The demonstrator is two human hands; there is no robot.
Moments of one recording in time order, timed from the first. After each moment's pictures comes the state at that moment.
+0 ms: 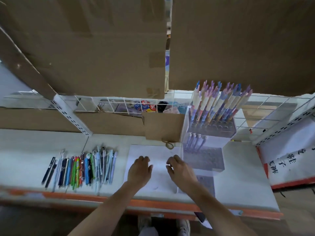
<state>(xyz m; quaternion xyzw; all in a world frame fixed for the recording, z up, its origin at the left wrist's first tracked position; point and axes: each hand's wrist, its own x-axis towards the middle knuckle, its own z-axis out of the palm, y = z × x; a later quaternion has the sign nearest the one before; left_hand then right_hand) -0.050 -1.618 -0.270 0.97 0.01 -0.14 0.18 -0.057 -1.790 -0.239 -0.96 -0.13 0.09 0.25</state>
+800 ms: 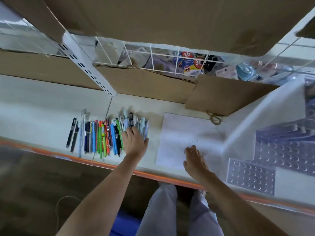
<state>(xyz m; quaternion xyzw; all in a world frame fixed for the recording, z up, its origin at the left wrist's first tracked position) -0.026 -1.456 -0.375 0.96 0.21 -0.16 0.09 -0.044 -1.682 -0.372 -0.93 -0.09 0.35 0.10</state>
